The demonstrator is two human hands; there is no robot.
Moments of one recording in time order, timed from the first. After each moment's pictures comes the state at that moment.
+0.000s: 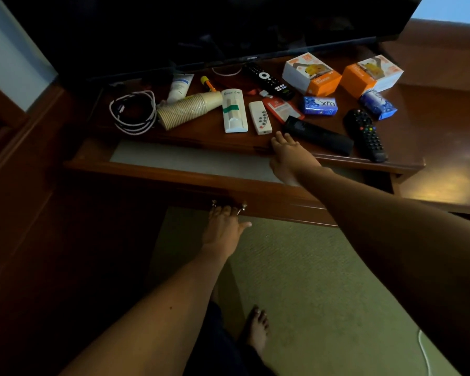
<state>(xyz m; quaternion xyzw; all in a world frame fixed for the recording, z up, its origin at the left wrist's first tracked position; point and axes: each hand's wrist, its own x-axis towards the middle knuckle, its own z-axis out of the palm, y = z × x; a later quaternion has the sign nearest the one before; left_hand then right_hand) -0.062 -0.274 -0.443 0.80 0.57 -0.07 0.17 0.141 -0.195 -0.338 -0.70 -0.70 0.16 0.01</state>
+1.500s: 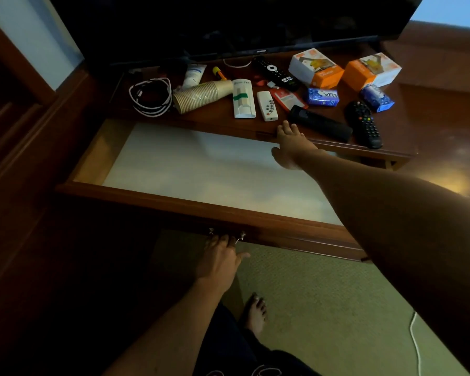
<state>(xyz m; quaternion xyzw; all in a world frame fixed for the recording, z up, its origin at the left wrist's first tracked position) -0.103 -0.401 -0.424 0.80 0.56 -0.15 0.17 0.127 -0.206 -0.339 -0.72 -0.67 0.16 -0.04</state>
